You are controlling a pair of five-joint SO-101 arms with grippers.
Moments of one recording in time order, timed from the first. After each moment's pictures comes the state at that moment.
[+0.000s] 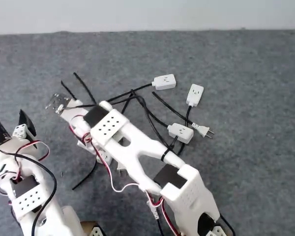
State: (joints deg) left arm -38.8 -53.9 79.3 7.3 8.1; right arm -52.6 30.1 -22.9 75.6 13.2
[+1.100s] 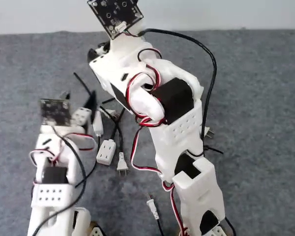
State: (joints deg) left arm -4.4 -58.2 73.0 12.4 2.1; right arm -39.9 28.9 -93.5 97.5 4.4
